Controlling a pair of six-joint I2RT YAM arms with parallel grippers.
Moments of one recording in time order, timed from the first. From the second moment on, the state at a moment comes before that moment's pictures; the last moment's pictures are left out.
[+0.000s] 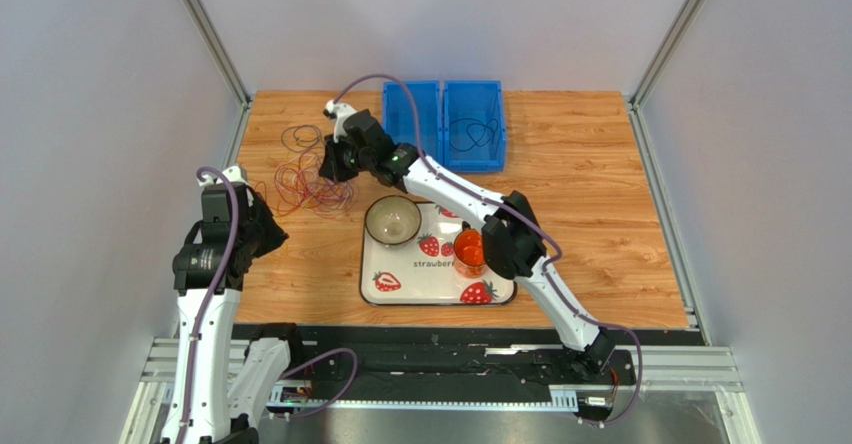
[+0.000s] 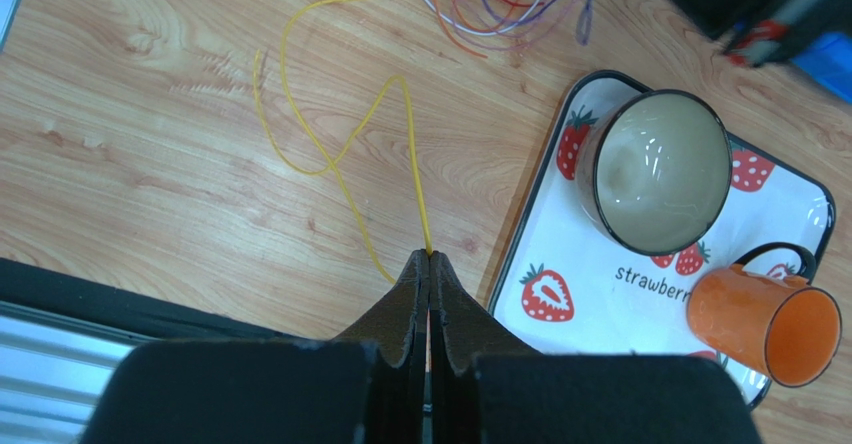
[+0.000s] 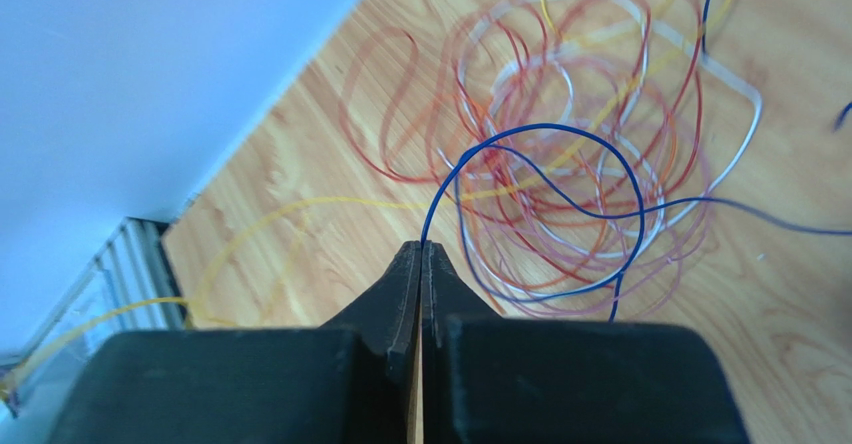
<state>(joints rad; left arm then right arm) 0.05 0.75 1.01 -1.03 -0.03 -0.43 0.89 2.47 2.33 -0.29 -0.22 0.43</state>
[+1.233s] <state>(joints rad) 0.05 0.74 1.01 -1.03 -0.04 -0.43 0.87 1.96 2.48 -0.08 0.09 -0.06</state>
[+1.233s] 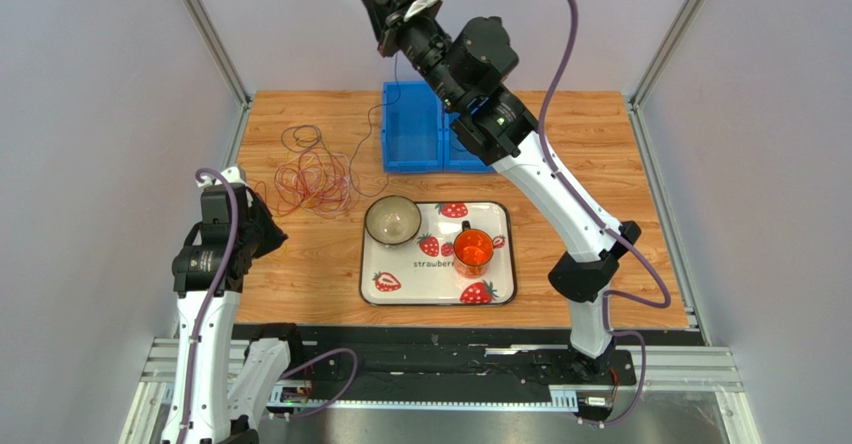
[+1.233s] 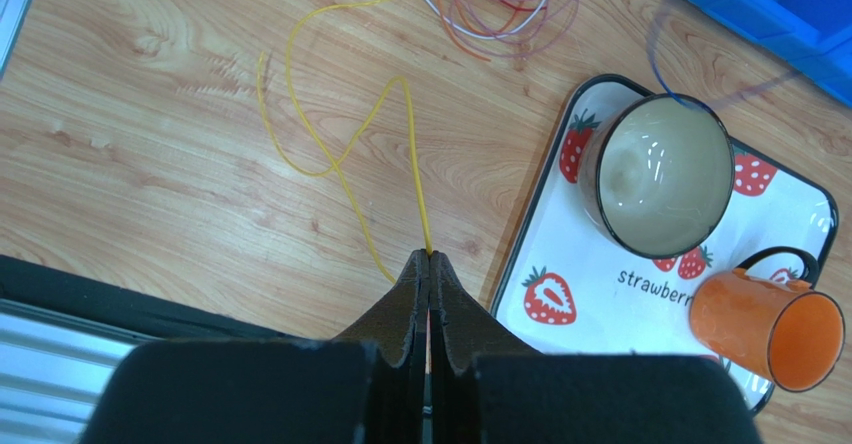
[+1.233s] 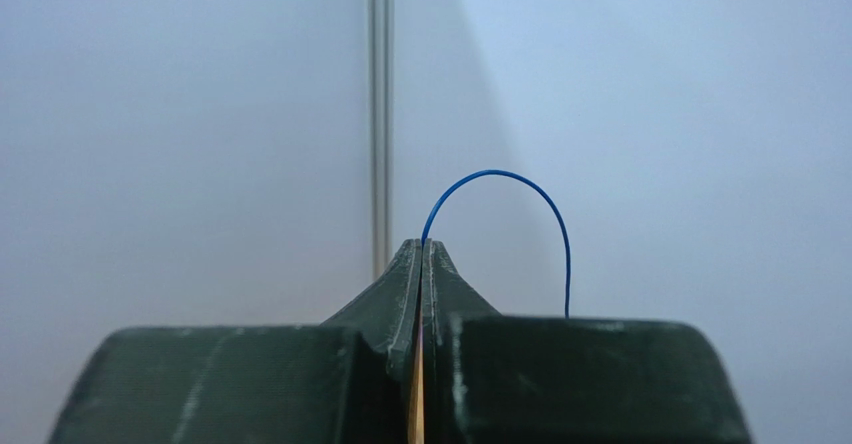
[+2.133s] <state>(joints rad) 0.05 0.73 1.01 -1.03 -0.06 -0.43 0.60 1.94 2.49 0.16 0.20 -0.29</state>
